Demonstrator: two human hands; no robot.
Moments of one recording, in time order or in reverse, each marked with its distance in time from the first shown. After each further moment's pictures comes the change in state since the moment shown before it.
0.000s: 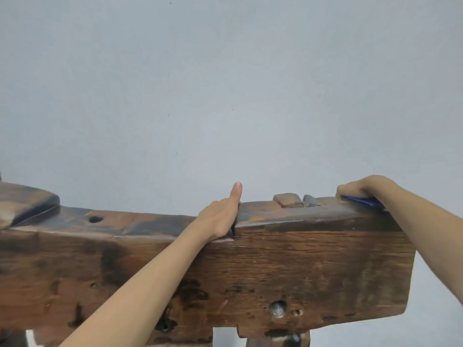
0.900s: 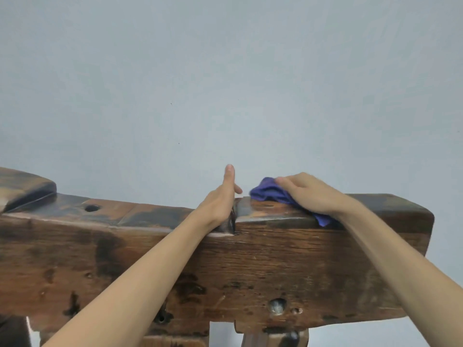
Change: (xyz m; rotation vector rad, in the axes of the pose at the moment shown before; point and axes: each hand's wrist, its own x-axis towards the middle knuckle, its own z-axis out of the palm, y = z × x) left_hand 0.020 -0.006 0.000 -0.293 0.071 -0.090; right_hand -0.085 -0.103 0.054 0.393 0.418 -0.810
